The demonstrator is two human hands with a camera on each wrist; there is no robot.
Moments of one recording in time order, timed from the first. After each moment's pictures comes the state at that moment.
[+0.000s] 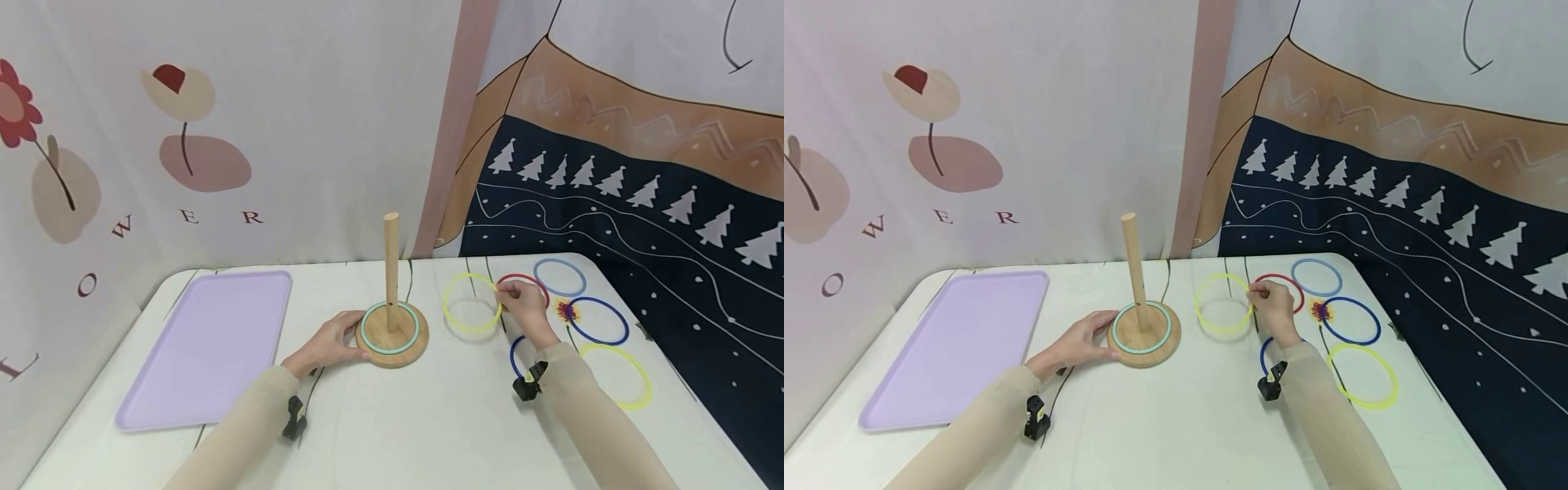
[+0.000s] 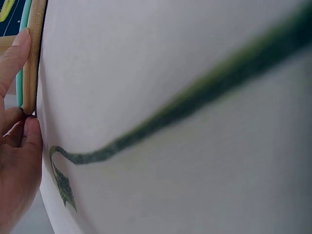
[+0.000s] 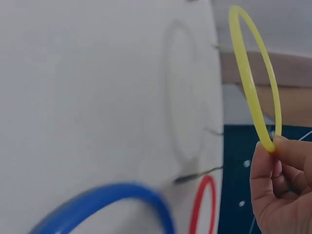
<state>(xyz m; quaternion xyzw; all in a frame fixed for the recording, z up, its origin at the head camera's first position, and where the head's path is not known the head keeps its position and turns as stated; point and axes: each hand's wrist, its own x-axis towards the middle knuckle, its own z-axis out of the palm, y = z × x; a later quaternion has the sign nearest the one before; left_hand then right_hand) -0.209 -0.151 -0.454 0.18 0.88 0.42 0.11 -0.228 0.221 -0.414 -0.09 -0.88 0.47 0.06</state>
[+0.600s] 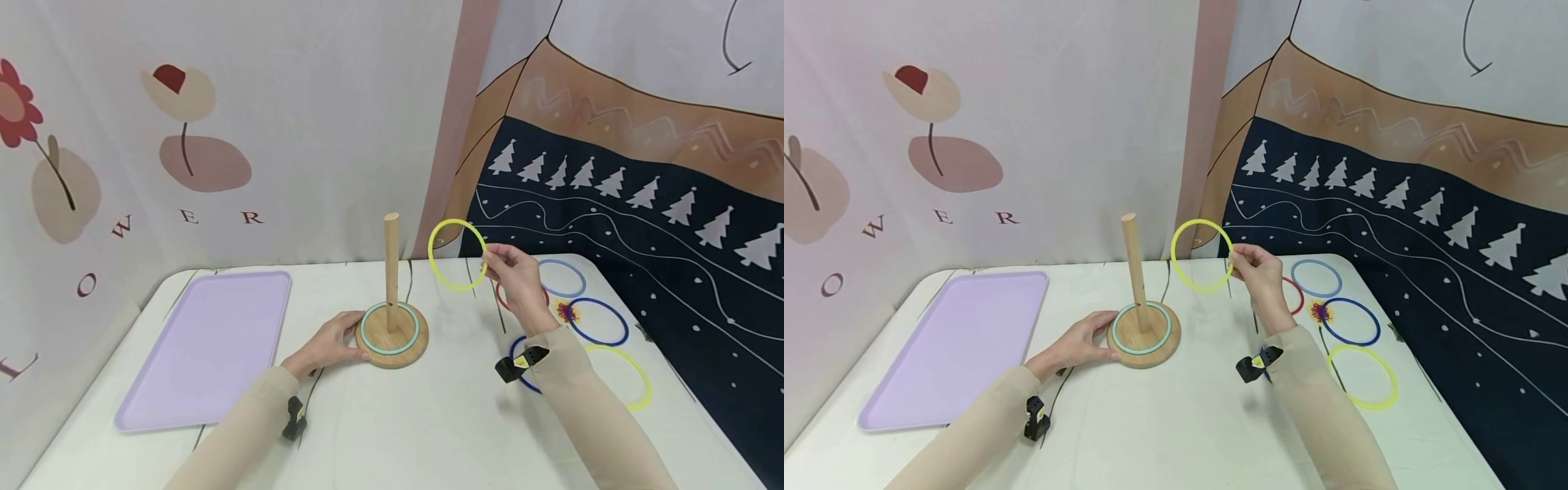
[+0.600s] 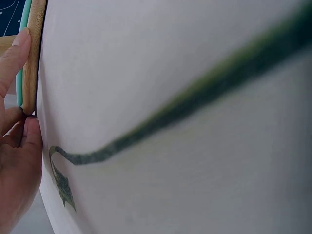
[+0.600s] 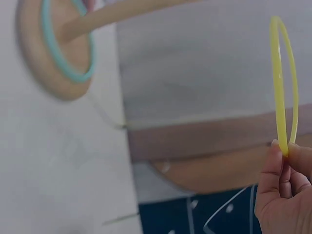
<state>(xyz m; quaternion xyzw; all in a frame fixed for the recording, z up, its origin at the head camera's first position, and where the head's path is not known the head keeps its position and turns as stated) -0.208 -0.151 -0.454 0.18 0.88 0.42 0.11 -0.231 0.180 -0.345 -0.09 -0.71 0.70 0.10</state>
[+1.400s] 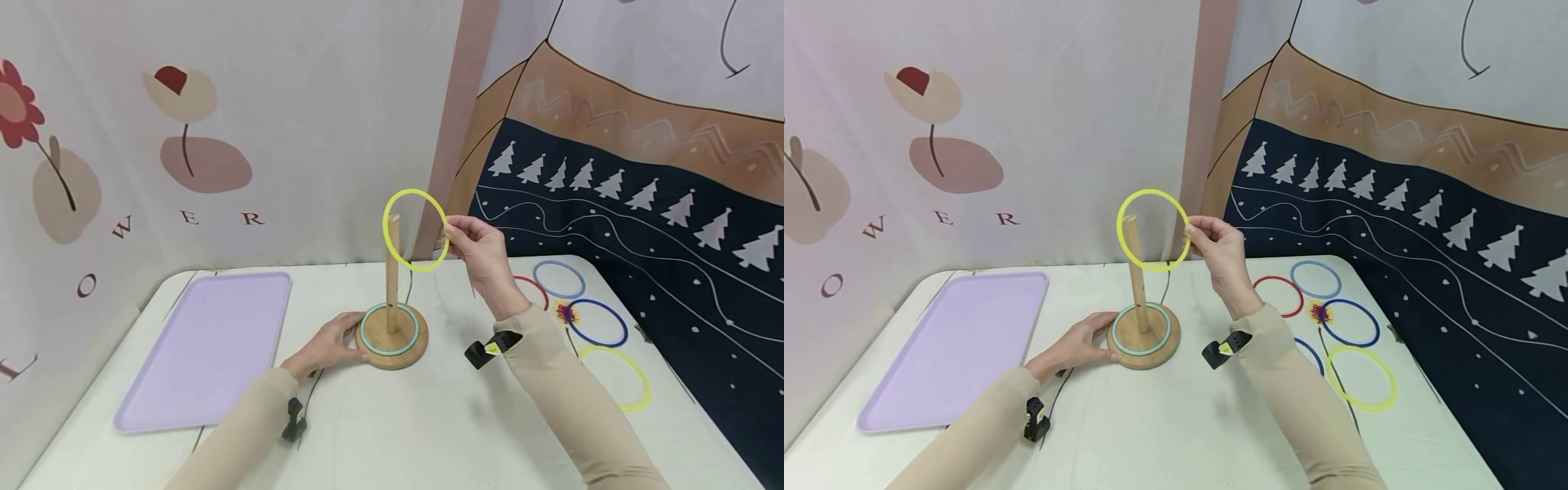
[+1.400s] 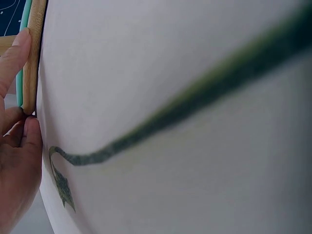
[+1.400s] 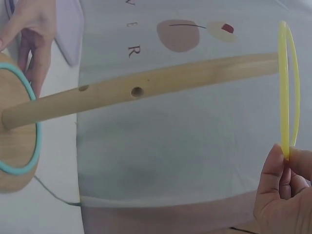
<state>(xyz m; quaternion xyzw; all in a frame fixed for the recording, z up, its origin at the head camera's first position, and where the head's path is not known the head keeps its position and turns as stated) -0.209 -0.152 -0.457 0.18 0.88 0.42 0.11 -0.226 0.121 -0.292 0.02 -0.65 0.76 0.09</state>
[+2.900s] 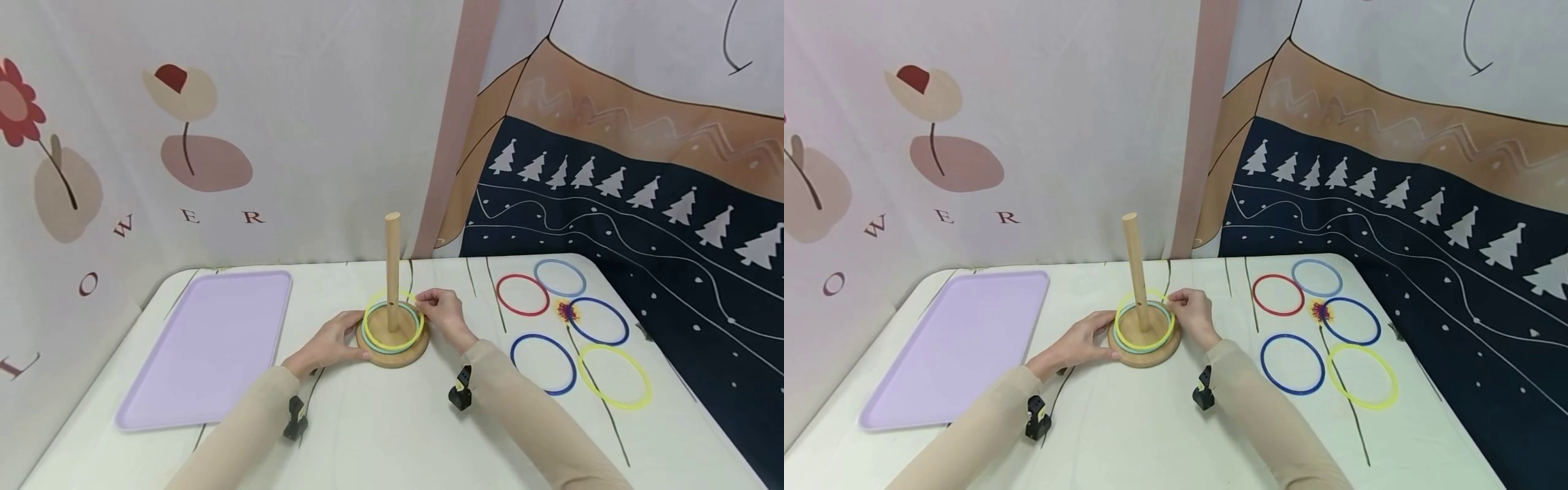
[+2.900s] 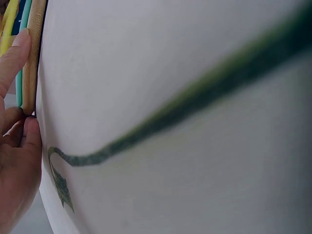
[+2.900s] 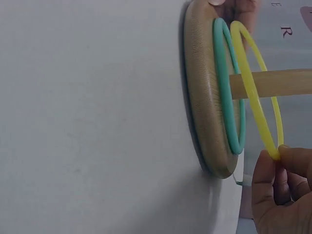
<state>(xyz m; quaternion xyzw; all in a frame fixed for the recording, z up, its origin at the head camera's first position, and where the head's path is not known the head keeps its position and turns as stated) -0.210 -0.153 -0.455 0.20 0.88 0.42 0.10 -0.231 0.086 -0.423 -0.04 -0.83 0.55 0.00</state>
